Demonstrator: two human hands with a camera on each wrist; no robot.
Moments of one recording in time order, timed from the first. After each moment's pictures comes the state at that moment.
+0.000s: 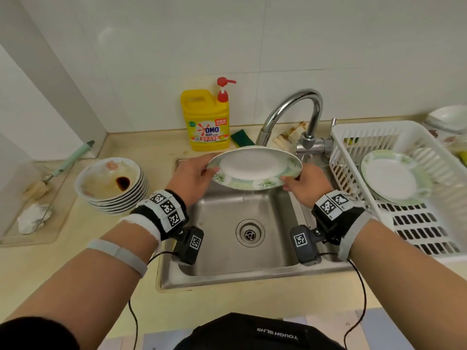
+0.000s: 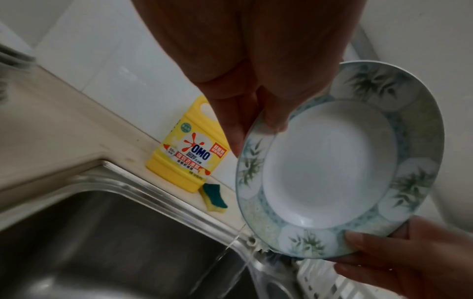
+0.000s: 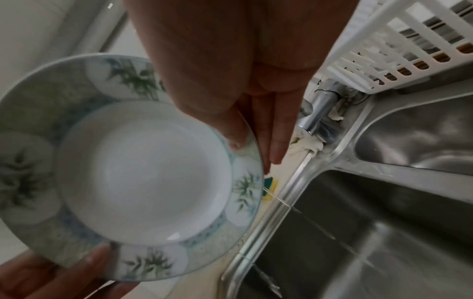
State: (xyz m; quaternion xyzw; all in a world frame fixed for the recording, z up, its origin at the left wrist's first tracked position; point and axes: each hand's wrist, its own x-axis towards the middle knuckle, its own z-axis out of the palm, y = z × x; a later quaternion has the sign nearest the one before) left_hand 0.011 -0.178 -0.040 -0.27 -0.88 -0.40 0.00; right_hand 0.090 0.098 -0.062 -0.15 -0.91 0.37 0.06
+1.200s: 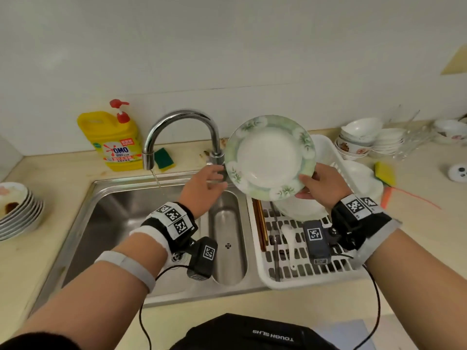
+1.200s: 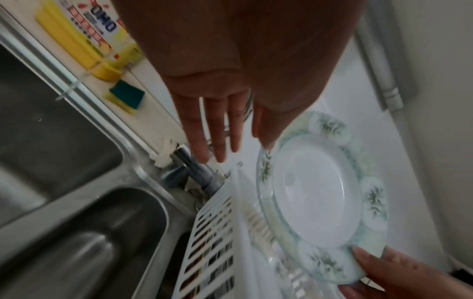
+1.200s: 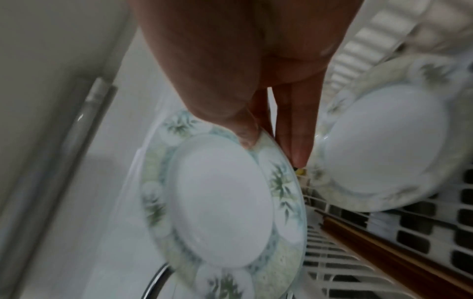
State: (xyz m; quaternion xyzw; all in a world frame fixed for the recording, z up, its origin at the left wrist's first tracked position) left_hand 0.075 0.129 -0.056 -0.16 -0.84 -0.50 -0.14; right_hand 0.175 0.403 -0.034 -0.22 -0.81 0.54 0.06
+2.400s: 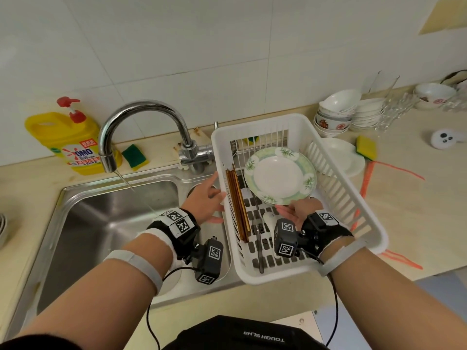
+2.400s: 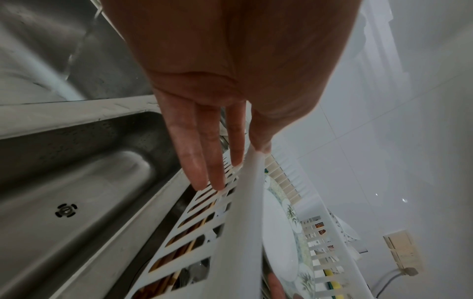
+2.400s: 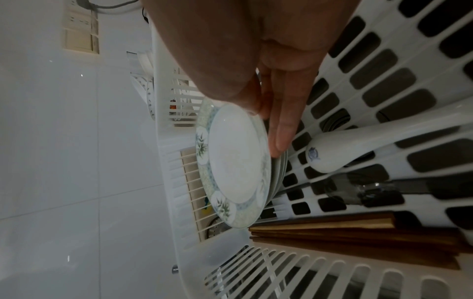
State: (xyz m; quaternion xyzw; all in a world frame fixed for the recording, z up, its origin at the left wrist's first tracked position) left_hand 0.102 0.190 -0.080 -0.09 -0.79 -0.52 -0.32; right_hand 0.196 0.421 -0.142 -0.47 -0.46 0.75 0.01
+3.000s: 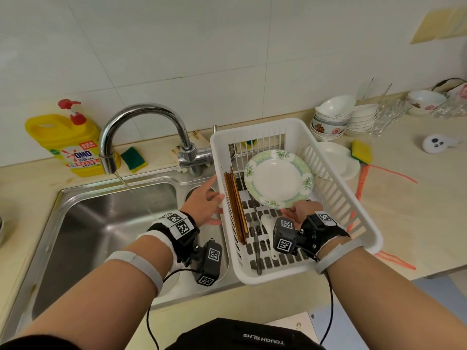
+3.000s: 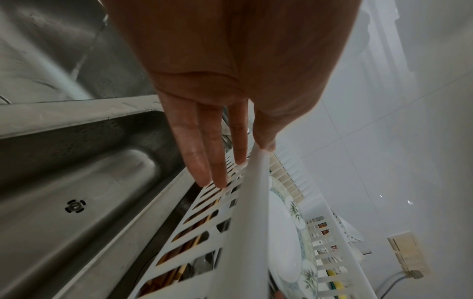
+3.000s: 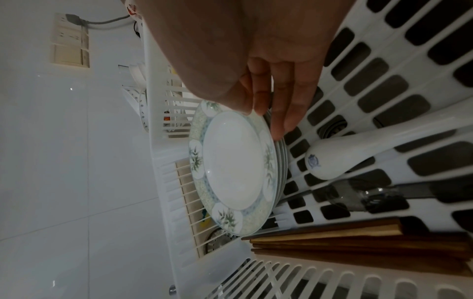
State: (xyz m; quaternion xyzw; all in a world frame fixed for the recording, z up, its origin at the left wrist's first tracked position) left_hand 0.102 0.190 -0.088 -0.07 -0.78 -0.54 -0.31; right_hand 0.195 0.431 -0.150 -0.55 -0.47 0.69 0.04
